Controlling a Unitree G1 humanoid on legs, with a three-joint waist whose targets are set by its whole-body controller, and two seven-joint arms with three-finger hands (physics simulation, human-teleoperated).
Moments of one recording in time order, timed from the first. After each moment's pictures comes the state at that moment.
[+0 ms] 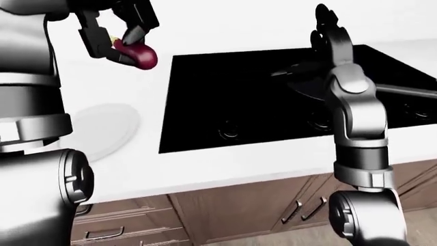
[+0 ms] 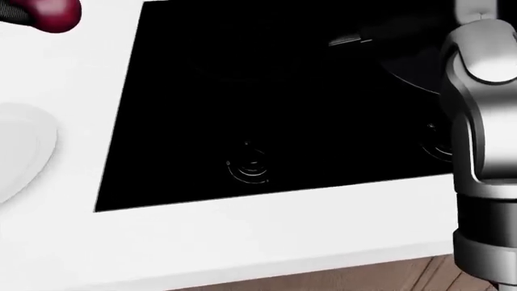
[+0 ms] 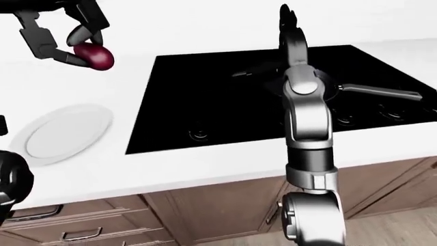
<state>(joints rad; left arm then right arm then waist) -1.35 0.64 0.11 0.53 0.59 -0.16 -1.14 -0.93 -0.32 -0.15 0.14 -0.07 0.59 0.06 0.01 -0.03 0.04</state>
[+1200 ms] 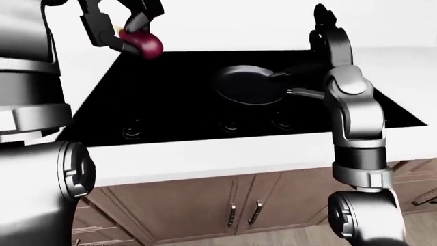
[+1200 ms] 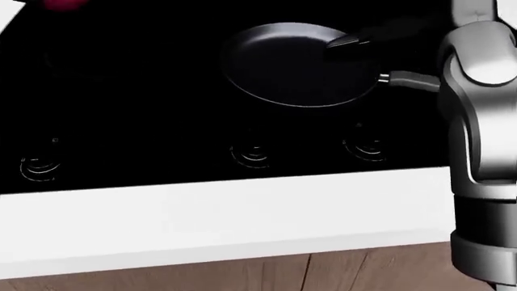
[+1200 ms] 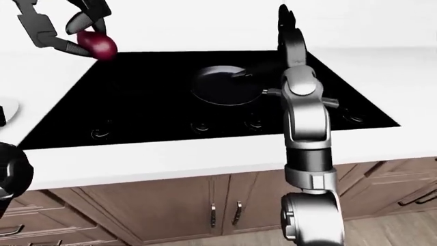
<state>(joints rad) -1.42 0.62 0.10 0.58 0.58 -0.17 -1.14 -0.92 -0.32 -0.15 0.15 -0.07 0.56 0.06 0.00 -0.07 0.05</state>
